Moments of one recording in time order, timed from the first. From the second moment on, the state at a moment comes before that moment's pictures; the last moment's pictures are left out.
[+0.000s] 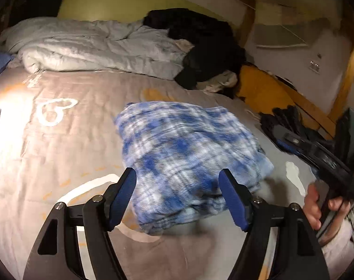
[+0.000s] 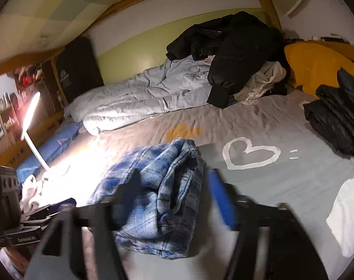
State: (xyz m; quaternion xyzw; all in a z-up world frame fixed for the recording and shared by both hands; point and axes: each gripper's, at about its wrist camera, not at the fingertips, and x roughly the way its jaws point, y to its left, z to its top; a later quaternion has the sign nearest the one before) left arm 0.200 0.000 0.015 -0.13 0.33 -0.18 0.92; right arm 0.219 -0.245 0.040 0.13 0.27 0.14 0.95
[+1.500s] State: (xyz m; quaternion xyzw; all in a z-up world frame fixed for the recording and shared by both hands) left arm 0.209 -0.008 -0.008 -0.10 0.35 -0.14 0.92; right arm 0.238 -0.223 -0.009 0.09 0.39 0.14 0.91
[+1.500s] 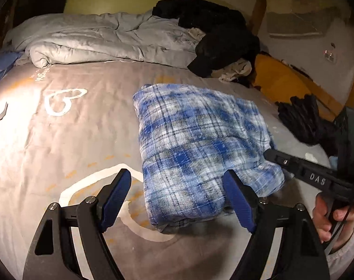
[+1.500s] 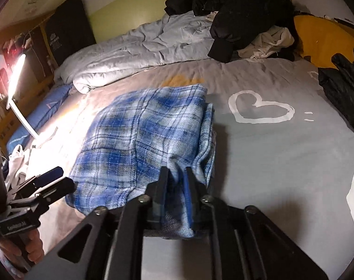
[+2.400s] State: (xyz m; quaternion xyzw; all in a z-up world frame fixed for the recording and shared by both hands) left arm 0.244 0.007 -0.060 -0.26 0.42 -0.20 0.85; right arm 0.265 -0.233 -0.048 0.21 0.42 0.19 0.86
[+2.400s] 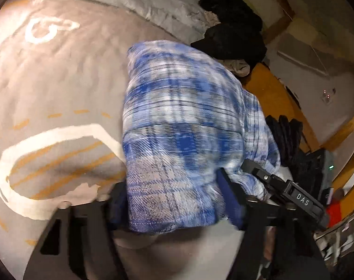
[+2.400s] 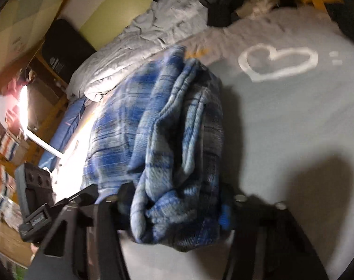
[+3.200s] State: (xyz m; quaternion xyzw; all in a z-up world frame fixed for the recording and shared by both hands) left arm 0.219 -0.102 0.087 -0.04 0.22 -0.24 0.94; right arm 0.202 -0.262 0.086 0.03 0.23 0.10 0.97
